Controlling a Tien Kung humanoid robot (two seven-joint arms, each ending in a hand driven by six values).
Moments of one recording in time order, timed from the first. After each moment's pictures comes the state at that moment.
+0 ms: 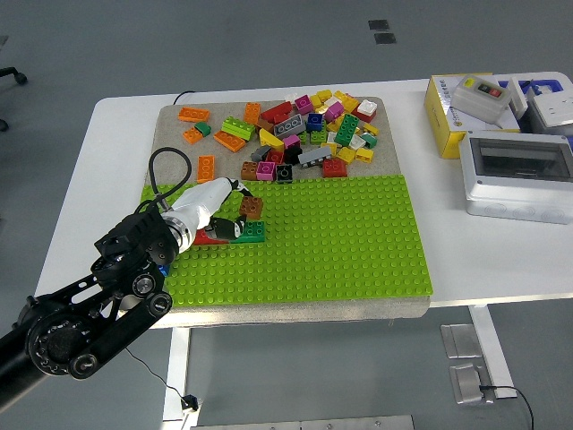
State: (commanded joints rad) left arm -0.59 0.22 -0.69 -1.40 1.76 0.01 0.57; right arm 0.14 -0.17 0.55 0.18 -0.23 -0.09 -0.23
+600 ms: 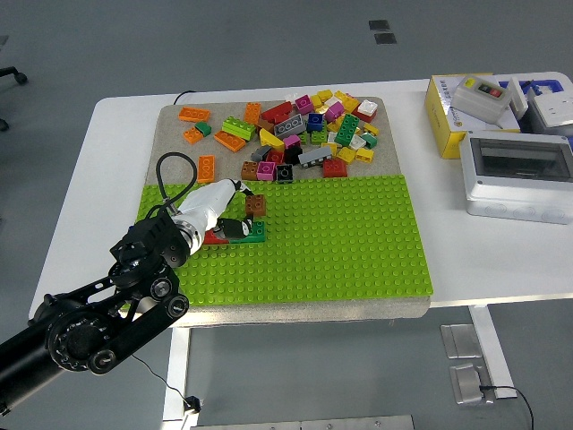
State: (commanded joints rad) left arm -0.62 0.19 -0.62 -1.32 1.73 0.12 0.59; right arm 0.14 -0.17 0.54 0.18 -0.22 -0.09 -0.22
